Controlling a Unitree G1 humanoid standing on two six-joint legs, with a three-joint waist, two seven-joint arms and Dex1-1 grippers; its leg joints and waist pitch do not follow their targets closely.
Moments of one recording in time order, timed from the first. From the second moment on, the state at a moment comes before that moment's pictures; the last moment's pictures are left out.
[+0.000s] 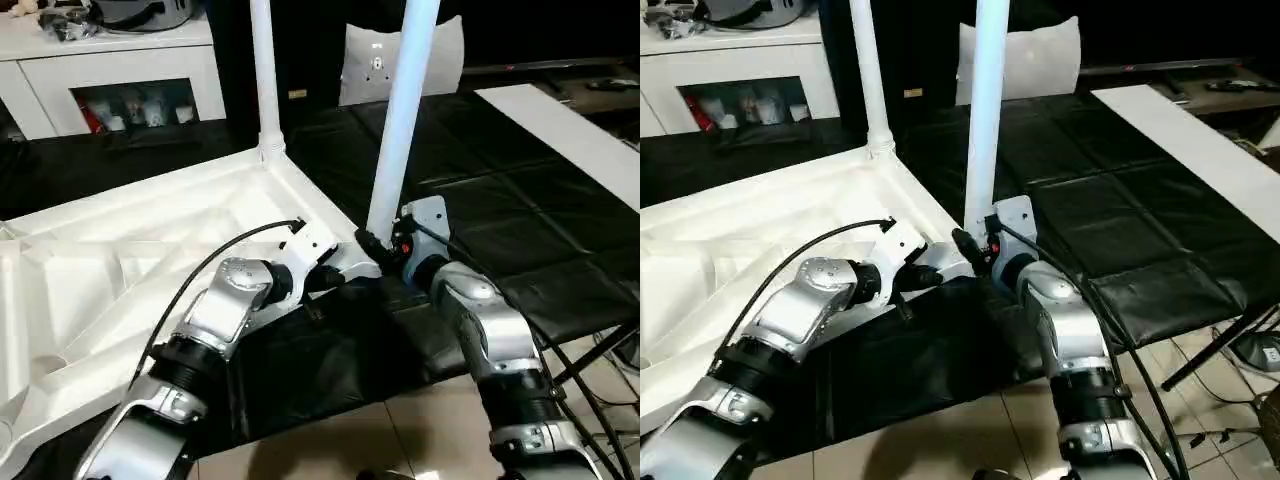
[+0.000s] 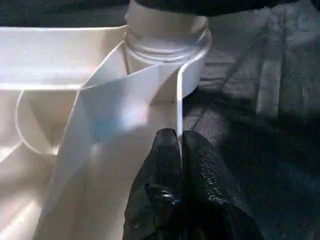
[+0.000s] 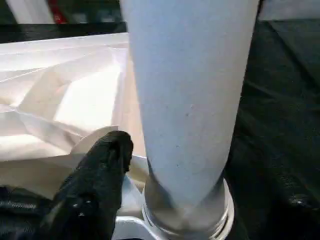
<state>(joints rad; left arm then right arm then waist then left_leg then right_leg) -0.60 0.19 -0.28 0.43 0.04 0.42 -0.78 -0.45 -0.10 0.02 0.28 0.11 0.35 0.44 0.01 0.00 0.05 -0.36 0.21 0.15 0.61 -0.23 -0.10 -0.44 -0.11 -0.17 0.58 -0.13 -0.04</state>
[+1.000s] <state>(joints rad) -0.52 0.46 -0.41 0.37 -0.01 0.08 -1.28 -0.41 -0.52 0.16 0.28 0.27 0.19 1.34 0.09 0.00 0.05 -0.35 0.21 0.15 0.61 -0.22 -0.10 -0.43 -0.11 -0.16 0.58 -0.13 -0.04</state>
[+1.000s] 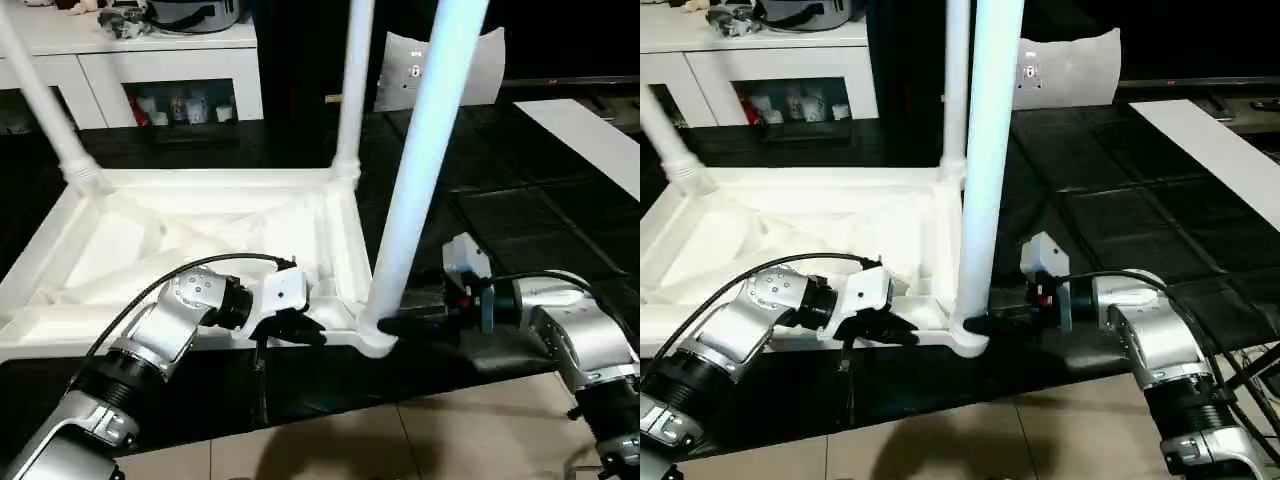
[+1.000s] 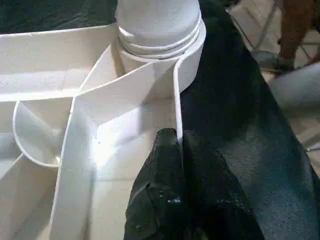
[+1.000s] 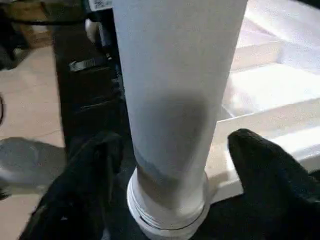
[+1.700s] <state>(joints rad) -0.54 0.46 -0.42 0.40 0.00 0.02 -1.32 -0.46 -0.52 0.21 0.36 0.25 0.14 1.43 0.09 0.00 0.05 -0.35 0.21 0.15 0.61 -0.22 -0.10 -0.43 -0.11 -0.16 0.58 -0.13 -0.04</state>
